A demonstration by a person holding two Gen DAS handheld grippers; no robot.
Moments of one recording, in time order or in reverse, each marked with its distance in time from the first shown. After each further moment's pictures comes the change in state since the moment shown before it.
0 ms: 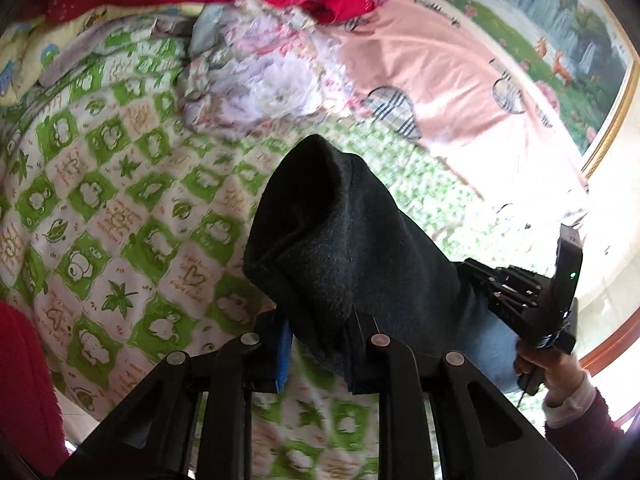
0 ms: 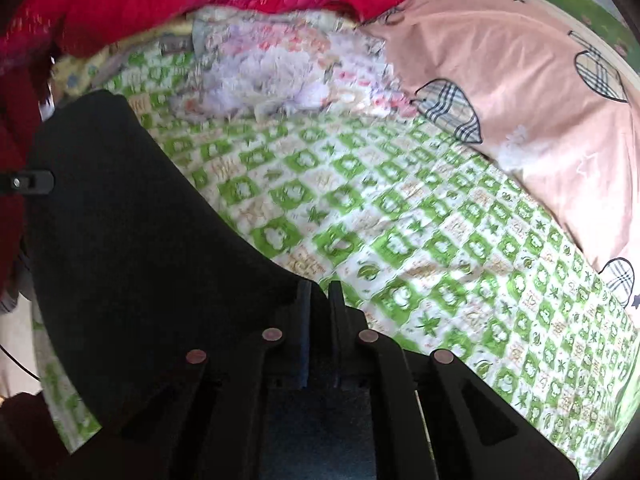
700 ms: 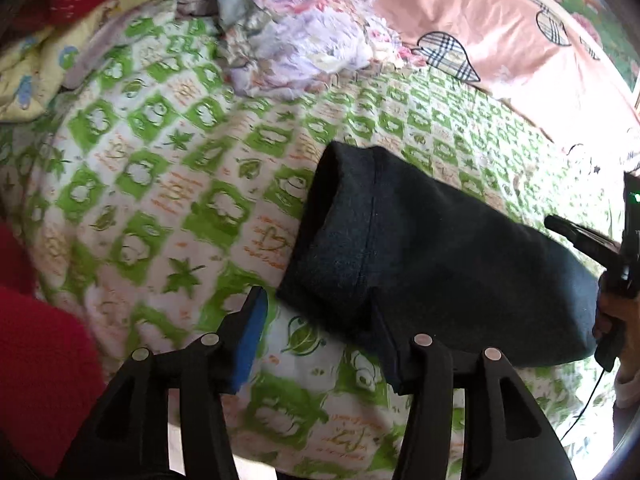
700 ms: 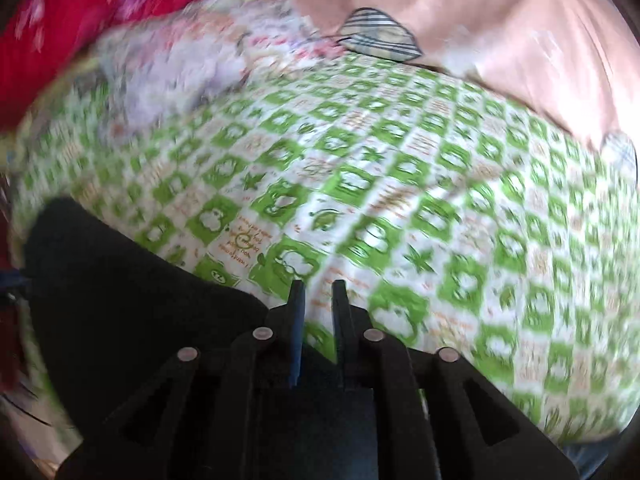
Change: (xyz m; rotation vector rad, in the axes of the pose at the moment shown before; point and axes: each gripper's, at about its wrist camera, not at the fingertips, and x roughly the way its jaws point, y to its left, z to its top) left arm 0.013 0.018 -0.020 0.111 0.092 0.261; right arm 0.002 -0.056 -0.038 0.391 0.037 -0.024
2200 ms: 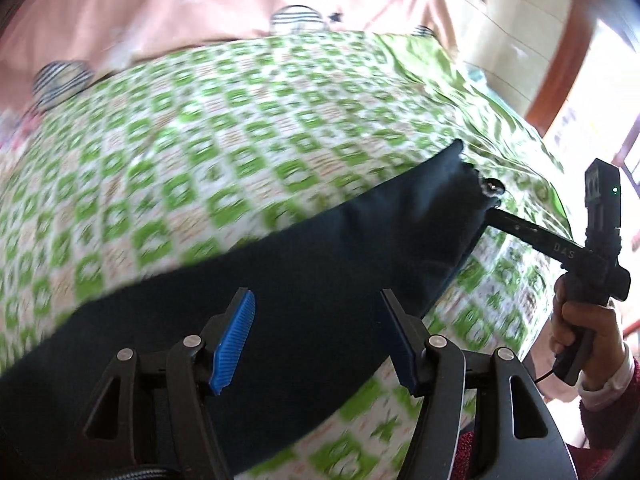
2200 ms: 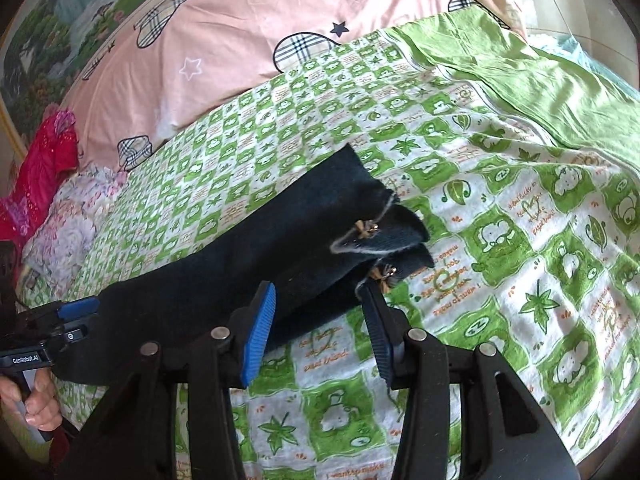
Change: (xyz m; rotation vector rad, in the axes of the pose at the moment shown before) left arm 0.020 -0.409 -0.037 0.771 0.188 -0.494; right arm -0.182 -0.217 -0.205 0.719 -0.175 -0.201
